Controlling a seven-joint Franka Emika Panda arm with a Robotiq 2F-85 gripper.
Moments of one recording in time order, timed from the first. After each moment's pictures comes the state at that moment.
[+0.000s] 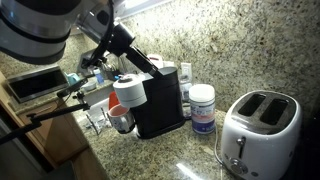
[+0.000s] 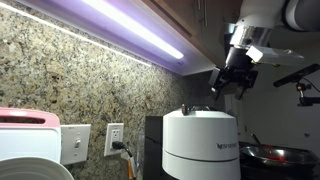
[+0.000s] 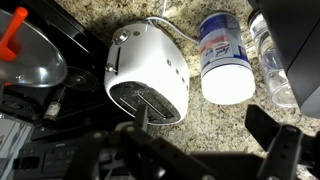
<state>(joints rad) -0.33 -0.36 0.33 -2.55 -0.62 2.67 1.03</state>
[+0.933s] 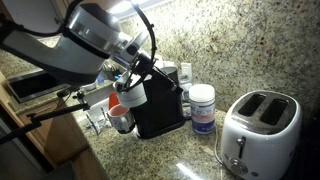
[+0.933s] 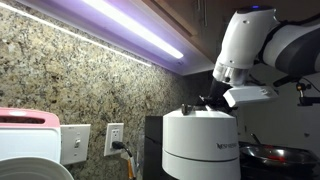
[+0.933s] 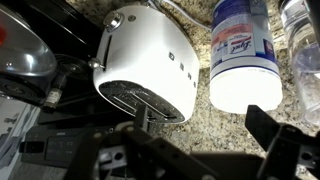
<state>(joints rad) -0.48 -0.03 0.47 -2.38 -1.26 2.64 1.60</state>
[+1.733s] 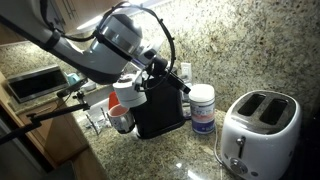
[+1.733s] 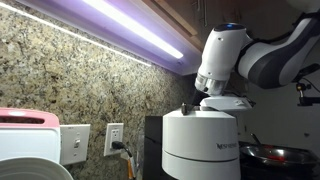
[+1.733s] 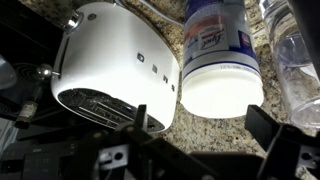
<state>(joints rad) -0.40 0.17 0.41 -2.20 -1.31 2.62 1.66</state>
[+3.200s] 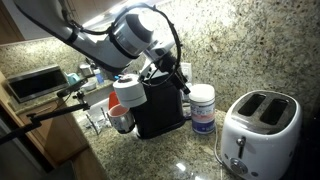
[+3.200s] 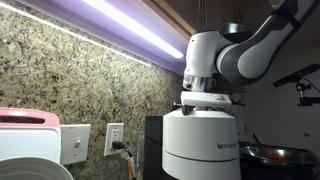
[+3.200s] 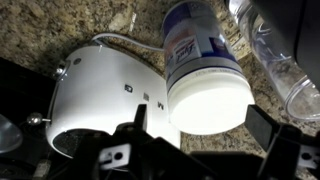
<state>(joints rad) -0.11 0.26 0.12 -2.07 -0.80 2.61 1.45</state>
